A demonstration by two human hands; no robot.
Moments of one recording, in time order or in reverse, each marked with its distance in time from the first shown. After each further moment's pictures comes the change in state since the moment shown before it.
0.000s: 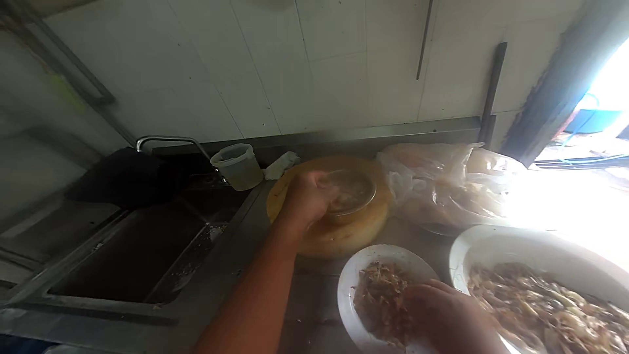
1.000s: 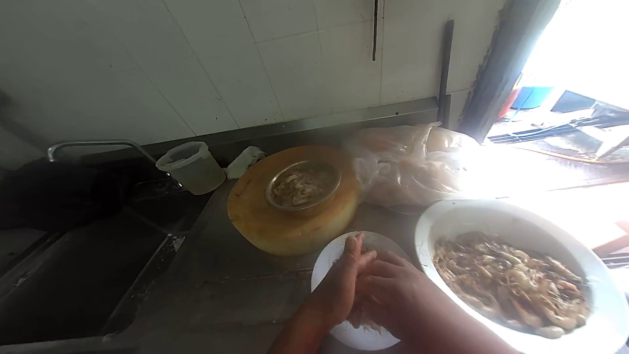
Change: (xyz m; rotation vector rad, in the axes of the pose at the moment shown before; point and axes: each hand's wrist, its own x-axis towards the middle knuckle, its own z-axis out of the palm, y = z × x) left_hand -0.130 -0.037 0.110 -0.558 -0.747 0.012; right_hand 0.019 -0.003 0.005 -0.197 -0.134 -0.339
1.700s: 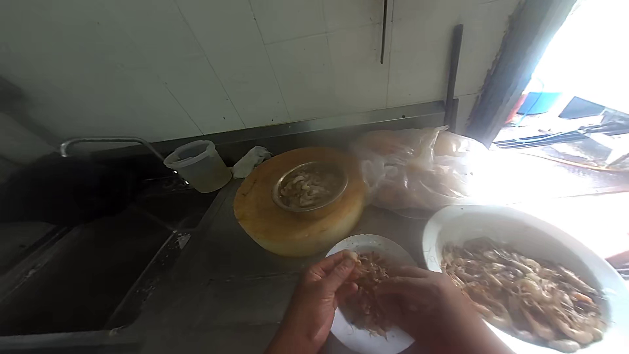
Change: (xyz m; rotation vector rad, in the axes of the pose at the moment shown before) left_hand -0.025 -0.004 -0.012 -0.485 0.405 -0.008; right_hand -0.015 0.003 -0.005 0.233 0.215 0.122
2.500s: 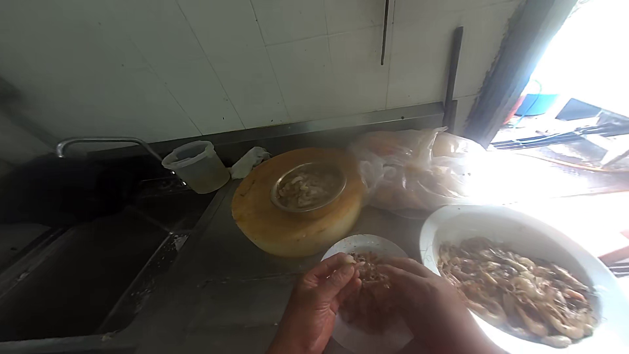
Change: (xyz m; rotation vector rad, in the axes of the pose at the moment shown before) left_hand -0.010 -0.005 0.000 -0.199 -0.038 0.088; right_hand -0.010 0.006 0.005 -0.084 0.022 0.182
